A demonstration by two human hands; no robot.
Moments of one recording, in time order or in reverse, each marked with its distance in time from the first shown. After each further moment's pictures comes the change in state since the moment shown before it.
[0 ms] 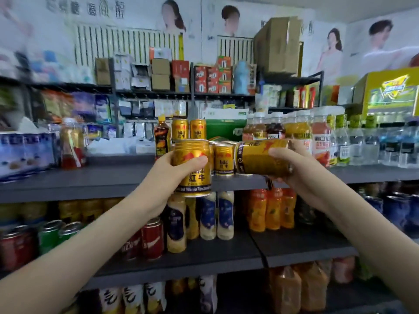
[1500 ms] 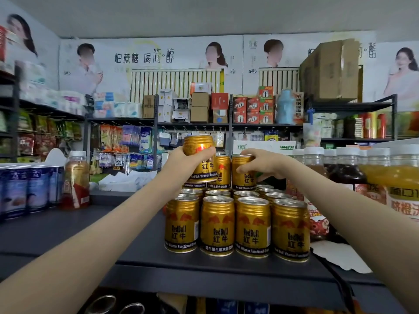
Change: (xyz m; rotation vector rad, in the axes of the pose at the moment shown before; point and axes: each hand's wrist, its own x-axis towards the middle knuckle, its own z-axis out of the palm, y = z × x) left_hand 0.244 -0.020 -0.020 0.162 0.288 0.114; right_hand 0.373 0.055 0.038 -0.772 -0.400 -0.021
